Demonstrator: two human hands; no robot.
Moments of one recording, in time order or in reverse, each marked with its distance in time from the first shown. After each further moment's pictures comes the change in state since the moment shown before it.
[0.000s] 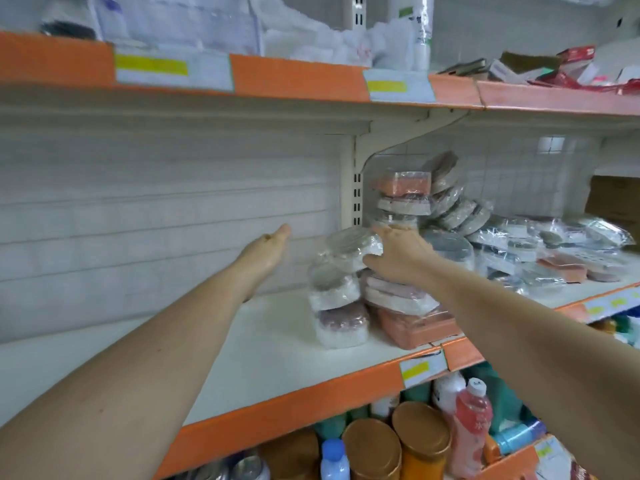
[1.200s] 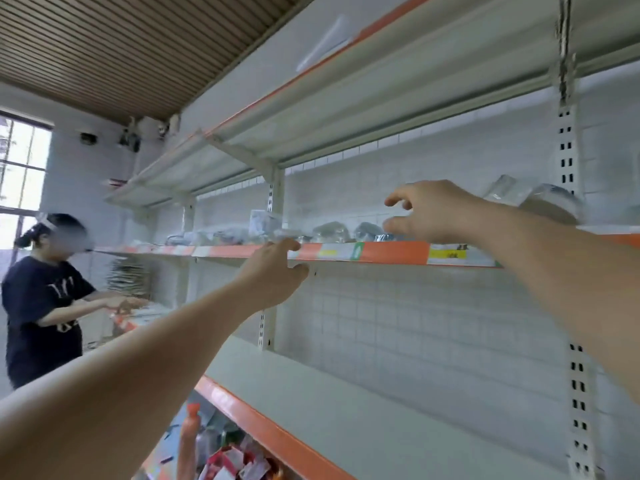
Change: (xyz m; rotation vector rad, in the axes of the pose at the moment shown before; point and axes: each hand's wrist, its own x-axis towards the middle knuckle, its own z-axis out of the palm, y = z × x) left_hand -0.384 -0.286 -0.774 0.700 0.970 -0.239; right_hand -0.258 -0.862 -0.043 0.352 0.164 -1.182
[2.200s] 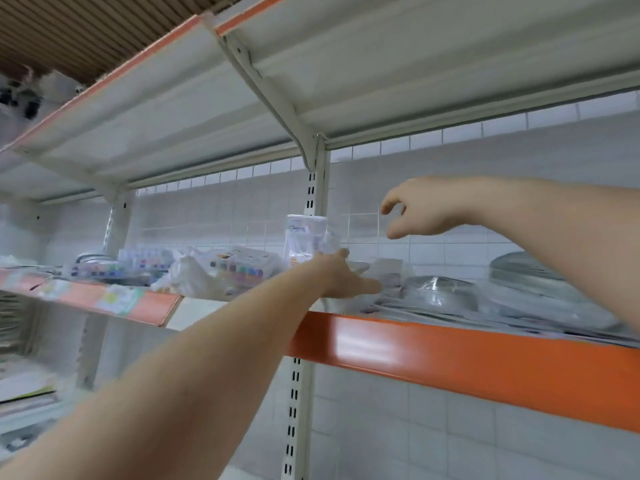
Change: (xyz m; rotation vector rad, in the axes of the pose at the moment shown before) left_hand 0.455 -0.303 0.070 0.110 -0.379 0.174; right_hand 0.473 -0.156 0.251 -0.403 -0.162 0.187
